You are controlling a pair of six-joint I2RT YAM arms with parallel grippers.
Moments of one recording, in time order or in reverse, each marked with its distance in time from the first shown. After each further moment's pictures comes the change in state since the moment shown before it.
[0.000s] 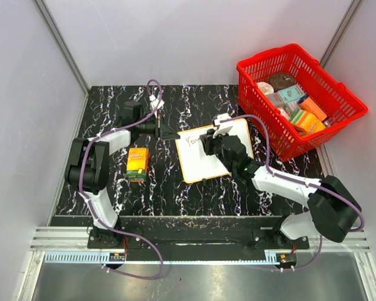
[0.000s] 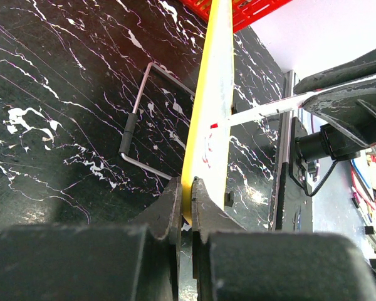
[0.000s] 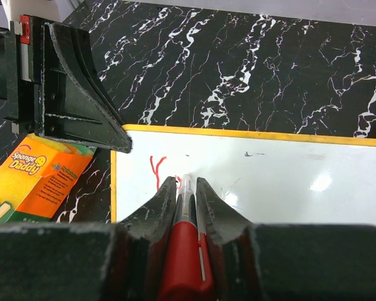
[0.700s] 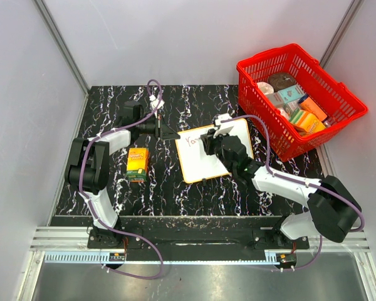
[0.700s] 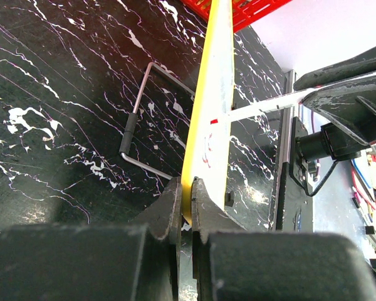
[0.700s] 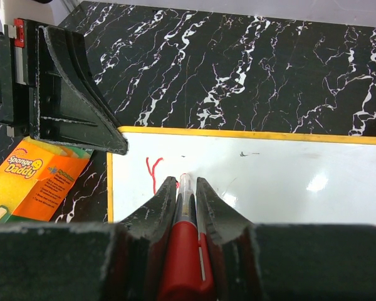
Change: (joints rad) left arm -0.002 0.000 0.003 -0.007 0.000 0.003; right arm 0.000 0.000 -0.004 0.008 0.019 0.001
